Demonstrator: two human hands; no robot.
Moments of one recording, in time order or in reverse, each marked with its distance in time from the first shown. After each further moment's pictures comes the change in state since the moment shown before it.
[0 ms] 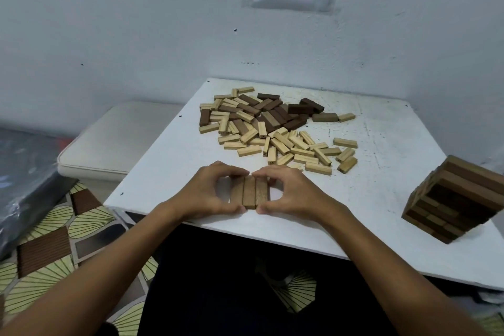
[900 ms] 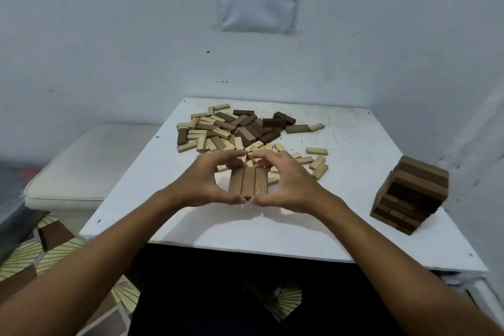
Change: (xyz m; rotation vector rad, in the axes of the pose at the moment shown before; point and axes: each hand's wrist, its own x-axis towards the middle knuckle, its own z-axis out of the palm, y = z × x) left_hand 0.039 0.048 -0.018 -0.083 -0.016 0.145; right_hand -0.017 -0.017 -0.039 -0.123 0.217 0.026
